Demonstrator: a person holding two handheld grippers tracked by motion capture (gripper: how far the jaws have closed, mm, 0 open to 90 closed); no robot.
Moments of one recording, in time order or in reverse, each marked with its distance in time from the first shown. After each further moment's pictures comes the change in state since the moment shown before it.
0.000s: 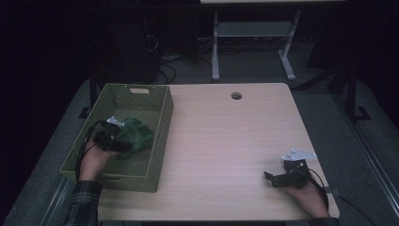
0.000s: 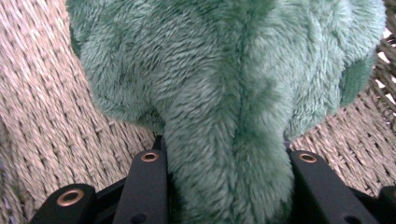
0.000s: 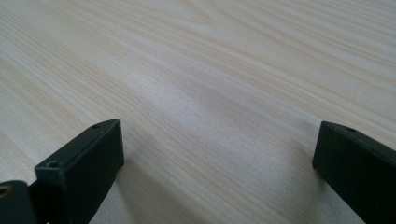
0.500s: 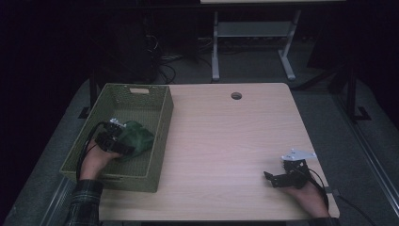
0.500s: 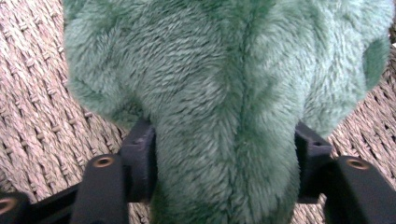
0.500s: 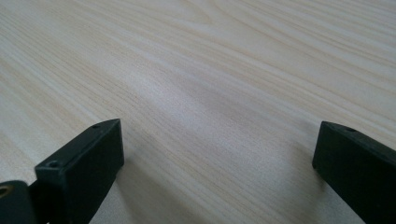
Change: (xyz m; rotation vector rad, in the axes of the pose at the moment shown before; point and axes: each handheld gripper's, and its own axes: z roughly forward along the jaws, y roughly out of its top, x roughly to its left) left arm 0.002 0.000 0.010 0.072 -0.006 -0.010; right arm 0.000 0.000 0.000 0.000 0.000 0.000
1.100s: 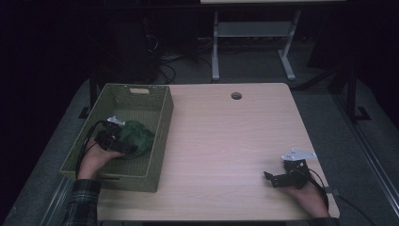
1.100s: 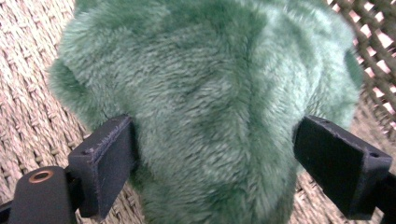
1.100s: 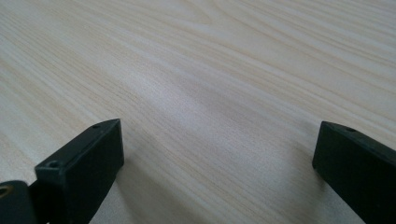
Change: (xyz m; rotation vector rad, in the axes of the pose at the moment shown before) left arm 0.003 0.002 -0.005 -0.097 -0.041 -0.005; right arm 0.000 0.000 0.000 0.000 0.000 0.000
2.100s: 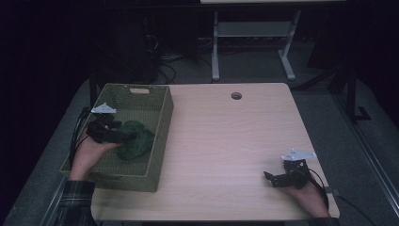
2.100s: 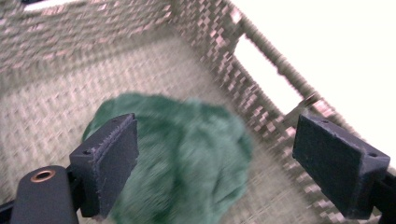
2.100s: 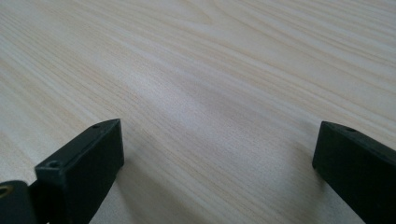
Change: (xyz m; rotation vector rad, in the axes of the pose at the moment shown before) left arm -0.029 0.025 -0.063 -0.262 -0.054 0.018; right arm 0.000 0.000 0.000 0.000 0.000 -0.001
